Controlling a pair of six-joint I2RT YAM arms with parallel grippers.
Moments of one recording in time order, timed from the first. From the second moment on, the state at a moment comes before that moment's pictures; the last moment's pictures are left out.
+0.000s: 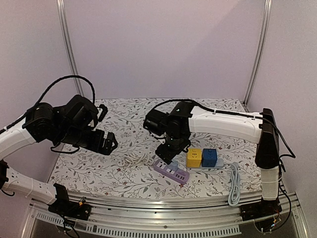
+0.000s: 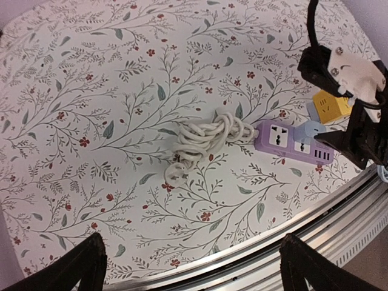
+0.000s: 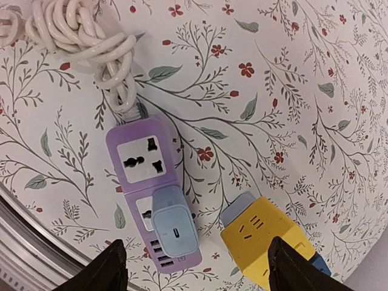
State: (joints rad) left arm -1.01 1.10 1.20 -1.10 -0.33 -0.61; right arm 1.11 2.08 1.89 -1.20 0.27 0.30
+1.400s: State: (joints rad) left arm -0.82 1.08 1.44 -1.28 -0.46 -0.54; right arm 0.76 1.12 1.44 -1.18 0.37 0.57
